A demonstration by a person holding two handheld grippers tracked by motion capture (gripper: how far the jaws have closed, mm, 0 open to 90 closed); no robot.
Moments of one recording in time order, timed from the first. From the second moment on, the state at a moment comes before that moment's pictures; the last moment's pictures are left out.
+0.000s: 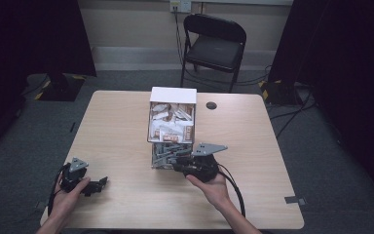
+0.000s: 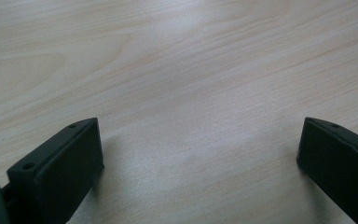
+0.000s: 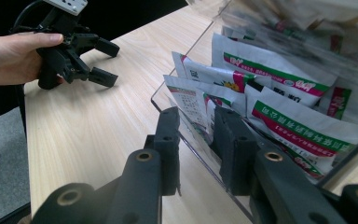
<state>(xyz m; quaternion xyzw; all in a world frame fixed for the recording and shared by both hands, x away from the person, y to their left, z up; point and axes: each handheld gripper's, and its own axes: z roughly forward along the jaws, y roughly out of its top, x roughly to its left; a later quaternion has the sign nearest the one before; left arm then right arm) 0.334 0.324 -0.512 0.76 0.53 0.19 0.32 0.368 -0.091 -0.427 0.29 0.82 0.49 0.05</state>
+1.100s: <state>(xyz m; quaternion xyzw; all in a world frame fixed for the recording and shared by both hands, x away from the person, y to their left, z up) 0.334 0.324 -0.512 0.76 0.53 0.19 0.32 0.380 -0.096 -0.448 0.29 0.82 0.48 0.05</state>
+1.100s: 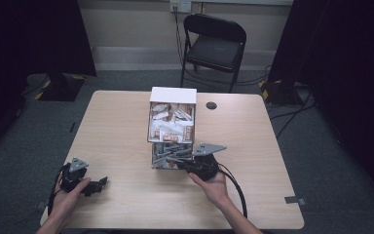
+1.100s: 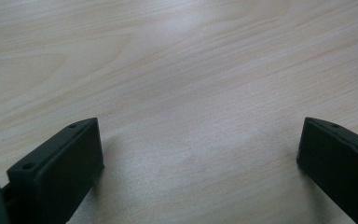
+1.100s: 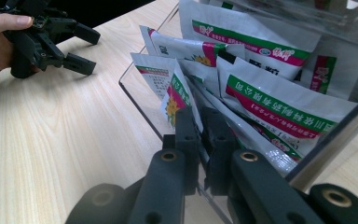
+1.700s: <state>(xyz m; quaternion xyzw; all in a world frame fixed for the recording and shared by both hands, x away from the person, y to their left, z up) 0.334 0.324 -0.512 0.76 0.53 0.19 0.32 0.379 -0.099 -0.445 0.30 0.81 0.50 0.04</state>
